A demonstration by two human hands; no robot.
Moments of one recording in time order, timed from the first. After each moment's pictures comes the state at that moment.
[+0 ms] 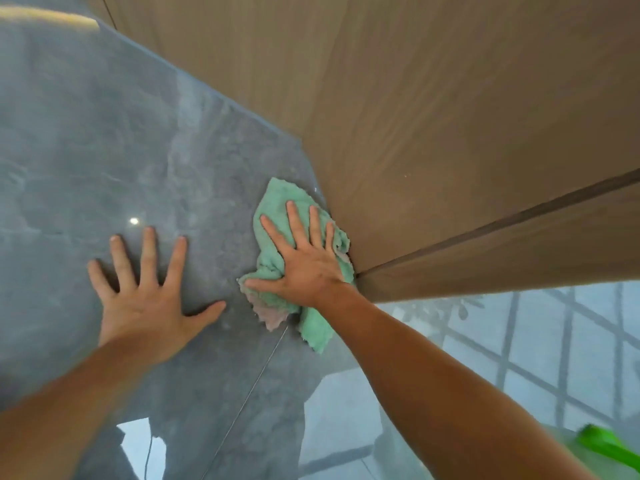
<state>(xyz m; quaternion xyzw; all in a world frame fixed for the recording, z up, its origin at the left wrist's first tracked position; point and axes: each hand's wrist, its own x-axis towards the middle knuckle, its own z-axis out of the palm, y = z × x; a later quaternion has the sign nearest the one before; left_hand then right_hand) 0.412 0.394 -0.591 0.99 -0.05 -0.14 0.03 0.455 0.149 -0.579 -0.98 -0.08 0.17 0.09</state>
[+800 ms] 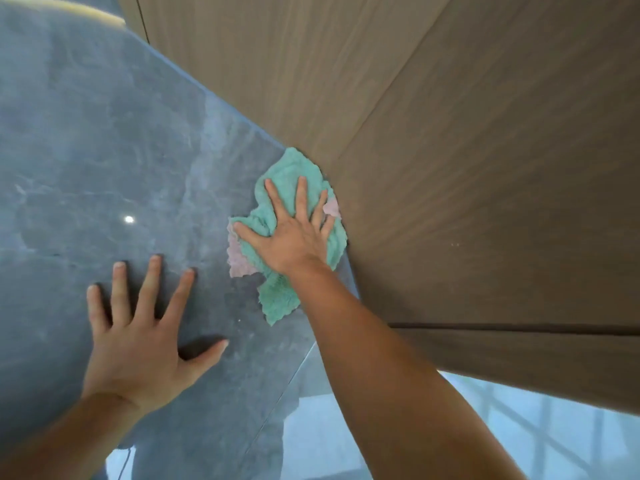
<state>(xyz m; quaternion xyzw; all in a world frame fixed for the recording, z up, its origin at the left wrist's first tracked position) 0.411 0.400 -0.599 1.00 -0.06 -0.04 0.05 0.558 0.201 -0.582 -0.98 0.05 0.15 0.12</state>
